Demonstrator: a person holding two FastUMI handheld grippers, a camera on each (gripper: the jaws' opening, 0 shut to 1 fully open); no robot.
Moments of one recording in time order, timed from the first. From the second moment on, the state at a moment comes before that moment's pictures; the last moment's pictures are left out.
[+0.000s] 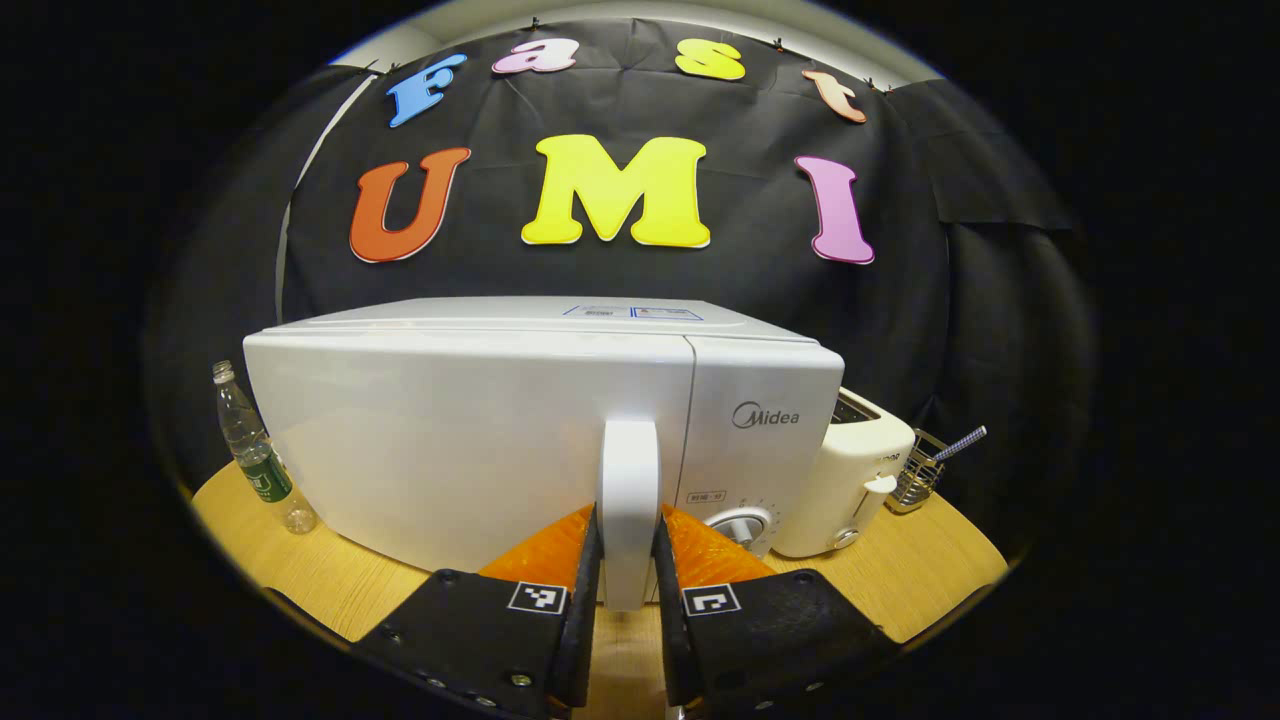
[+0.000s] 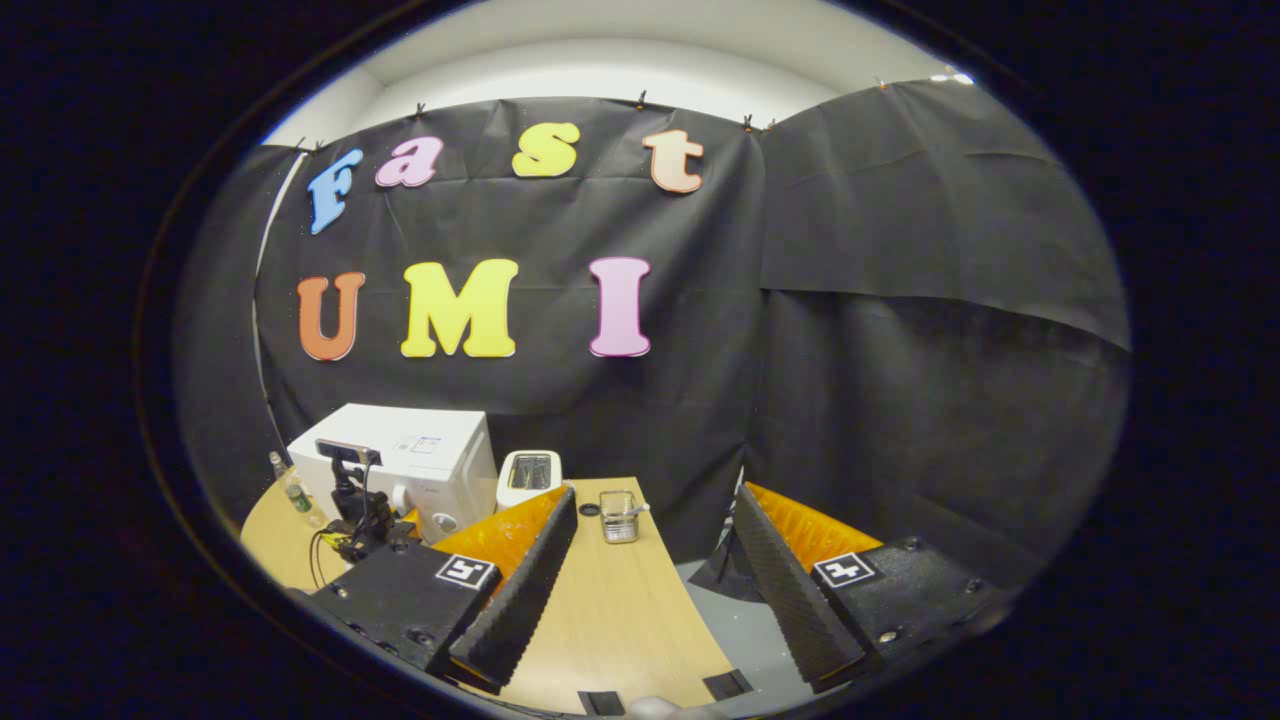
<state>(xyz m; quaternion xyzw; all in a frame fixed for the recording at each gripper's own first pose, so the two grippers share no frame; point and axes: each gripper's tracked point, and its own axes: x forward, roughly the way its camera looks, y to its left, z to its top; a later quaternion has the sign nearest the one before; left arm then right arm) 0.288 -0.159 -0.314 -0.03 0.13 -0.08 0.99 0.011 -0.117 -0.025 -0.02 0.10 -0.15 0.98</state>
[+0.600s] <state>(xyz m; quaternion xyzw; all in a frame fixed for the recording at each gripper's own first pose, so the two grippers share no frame) 0.287 -0.158 -0.314 -0.02 0.14 -0.09 0.99 0.015 -0.107 -0.025 -0.03 0.10 -0.13 0.99</state>
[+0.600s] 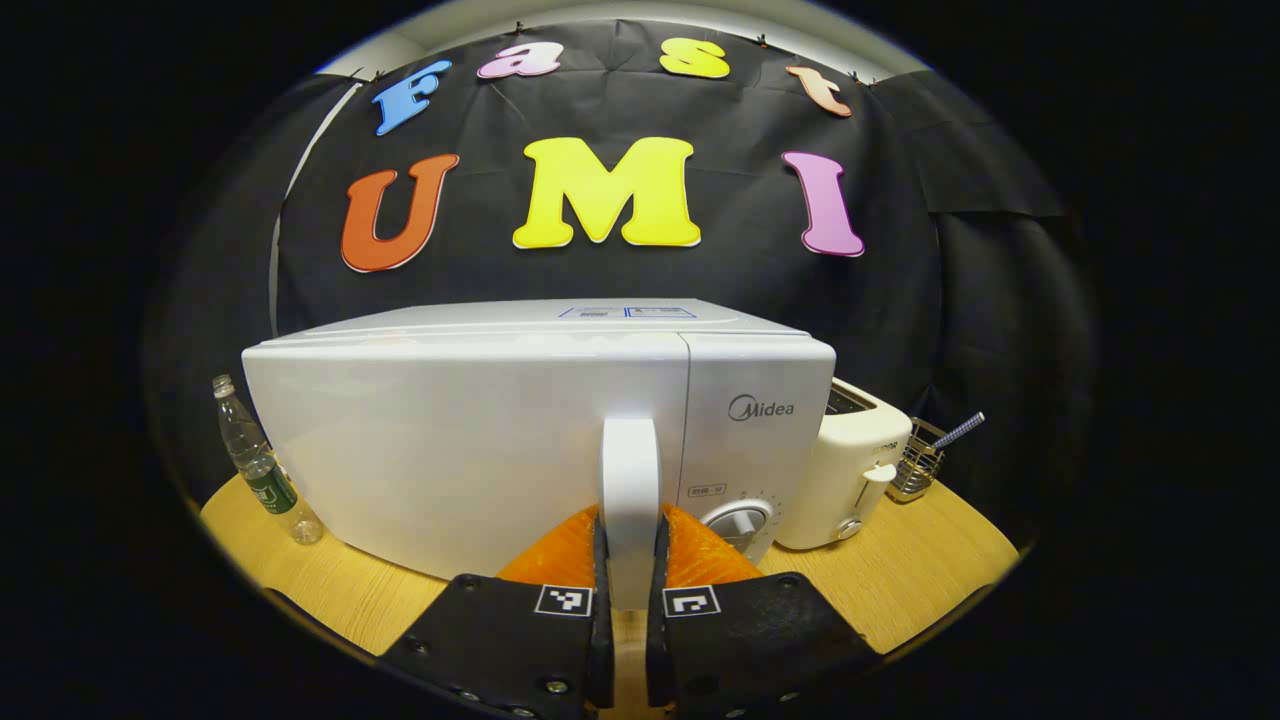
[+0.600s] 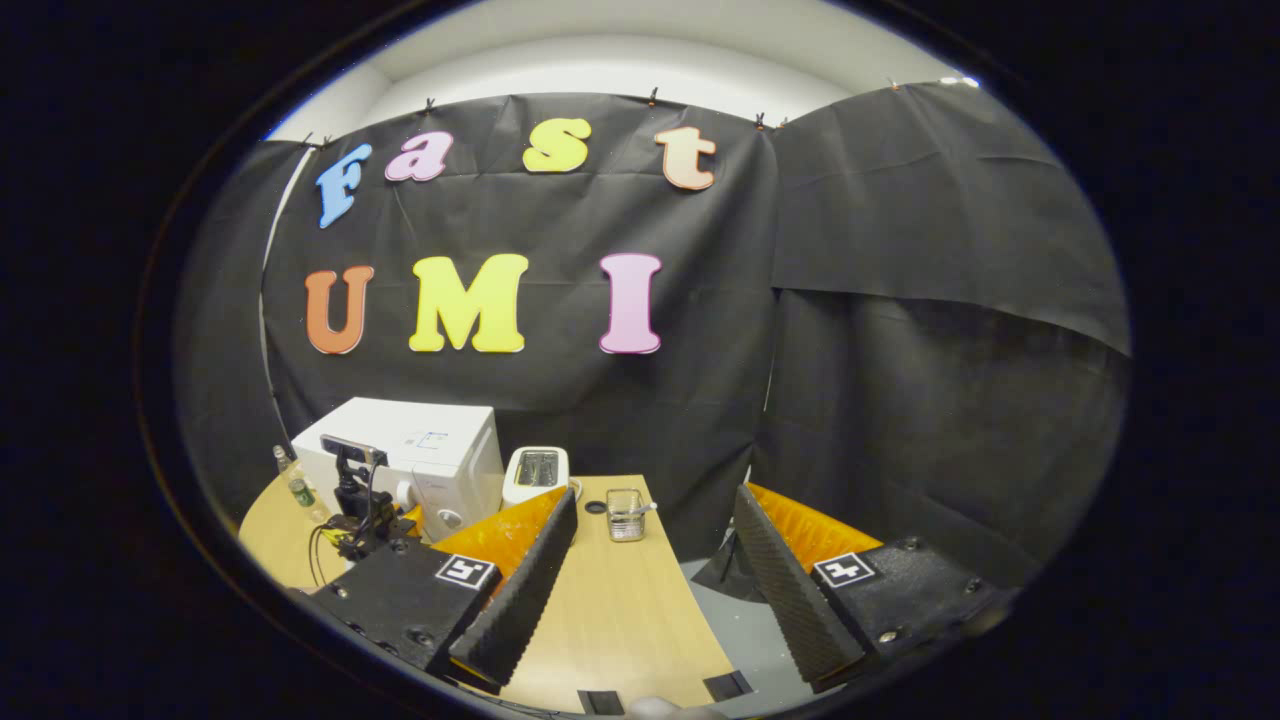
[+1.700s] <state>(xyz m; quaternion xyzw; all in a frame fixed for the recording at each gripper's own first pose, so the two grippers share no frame) 0.078 0.024 -0.332 0.01 0.19 -0.04 0.98 -0.001 0.027 -0.070 0.01 0.13 0.02 0.99</state>
